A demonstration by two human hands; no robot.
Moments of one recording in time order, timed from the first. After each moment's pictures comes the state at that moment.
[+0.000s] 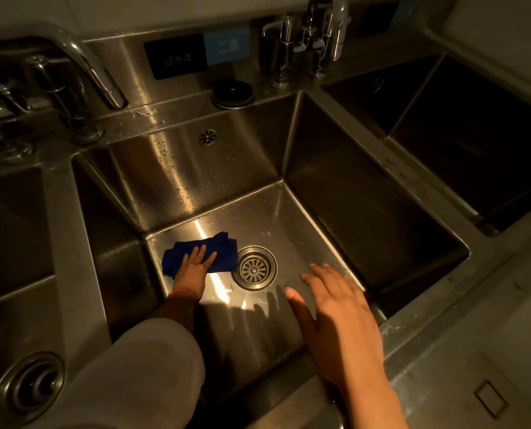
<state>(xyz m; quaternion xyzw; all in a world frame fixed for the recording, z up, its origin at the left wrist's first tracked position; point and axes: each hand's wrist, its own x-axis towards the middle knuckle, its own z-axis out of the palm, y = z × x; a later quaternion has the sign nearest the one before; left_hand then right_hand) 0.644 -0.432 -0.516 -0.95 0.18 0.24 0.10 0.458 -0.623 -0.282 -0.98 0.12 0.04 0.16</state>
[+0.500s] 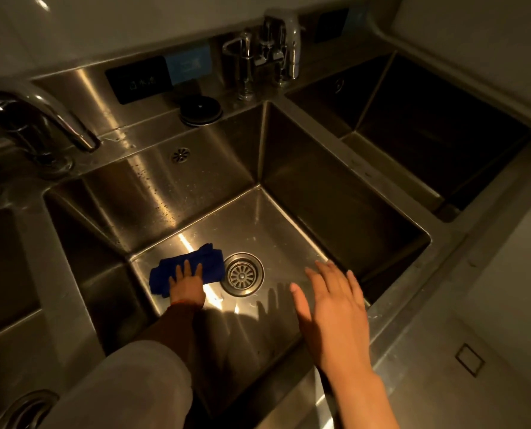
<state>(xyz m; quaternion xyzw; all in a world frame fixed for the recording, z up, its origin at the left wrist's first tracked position) 0.638 -0.449 -0.502 -0.96 0.11 0.27 0.04 0.459 -0.621 -0.281 -0.96 0.23 -0.06 0.12</state>
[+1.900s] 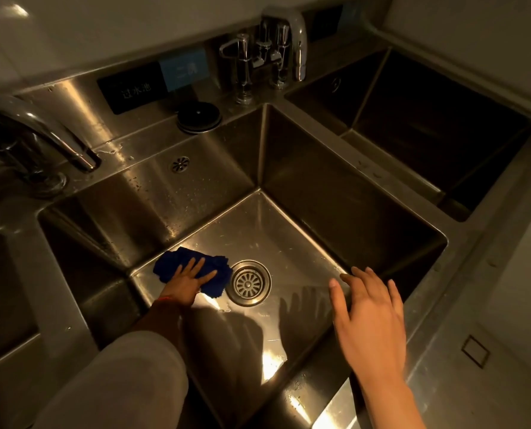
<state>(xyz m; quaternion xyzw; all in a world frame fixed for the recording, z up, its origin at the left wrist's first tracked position) 0.701 -0.421 -0.514 -0.87 0.35 0.30 0.15 0.464 -0.631 -0.291 -0.93 0.34 -0.06 0.13</state>
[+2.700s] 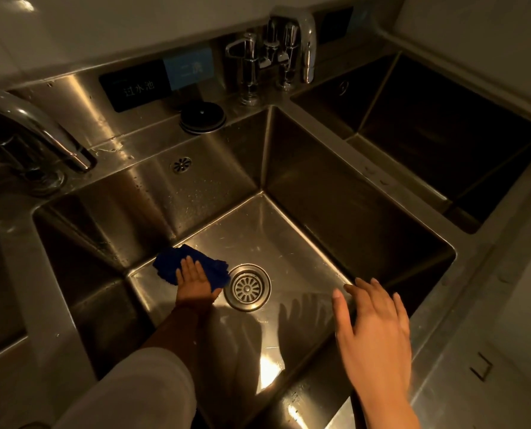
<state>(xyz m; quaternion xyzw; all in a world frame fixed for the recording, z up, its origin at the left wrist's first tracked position) 0.672 -0.458 -0.528 -0.96 0.15 0.23 0.10 0.466 -0.631 -0.290 -0.93 0.35 -0.06 0.12</state>
